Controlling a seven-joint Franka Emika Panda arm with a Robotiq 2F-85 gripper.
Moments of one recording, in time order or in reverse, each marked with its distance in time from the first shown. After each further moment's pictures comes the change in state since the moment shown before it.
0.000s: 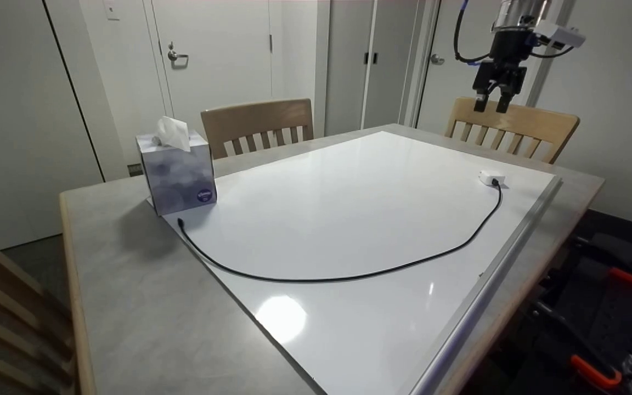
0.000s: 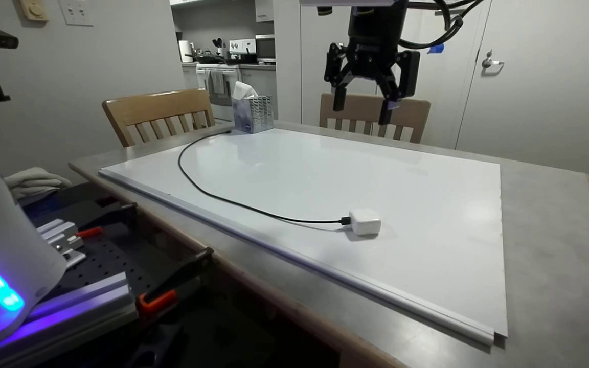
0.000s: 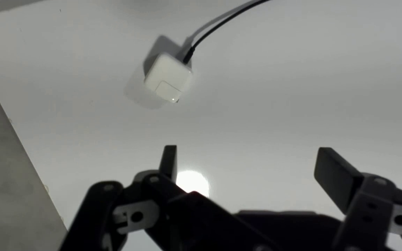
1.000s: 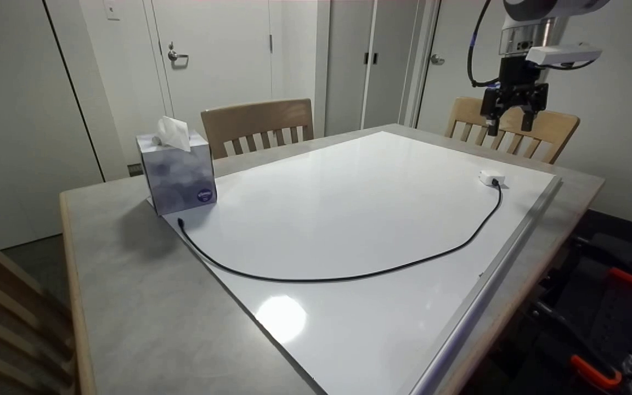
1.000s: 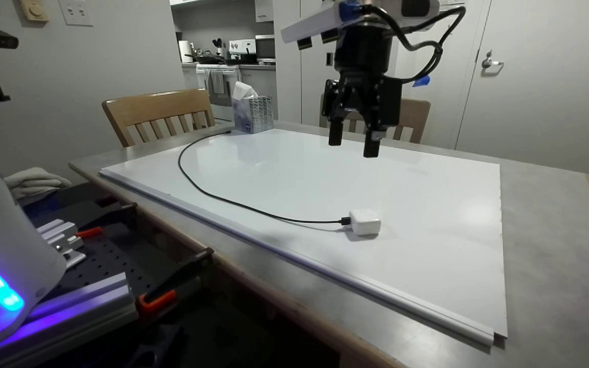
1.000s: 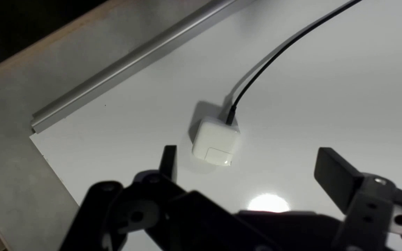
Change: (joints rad) arm -0.013 0.019 0.005 -0.094 -0.226 0.059 0.434
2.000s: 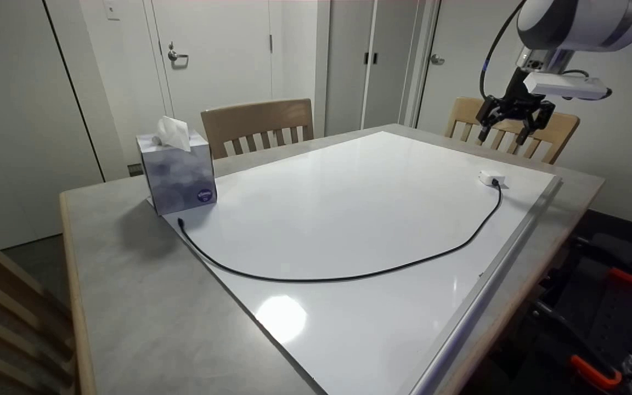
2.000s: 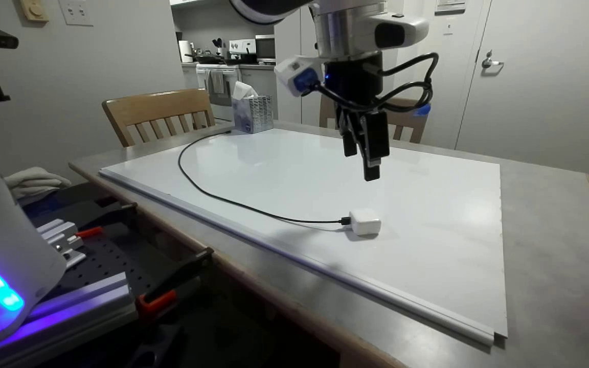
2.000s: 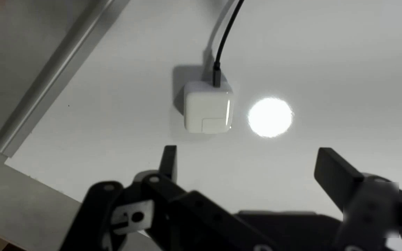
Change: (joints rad) arm -0.036 -0.007 0.012 -0.212 0.258 0.503 0.037
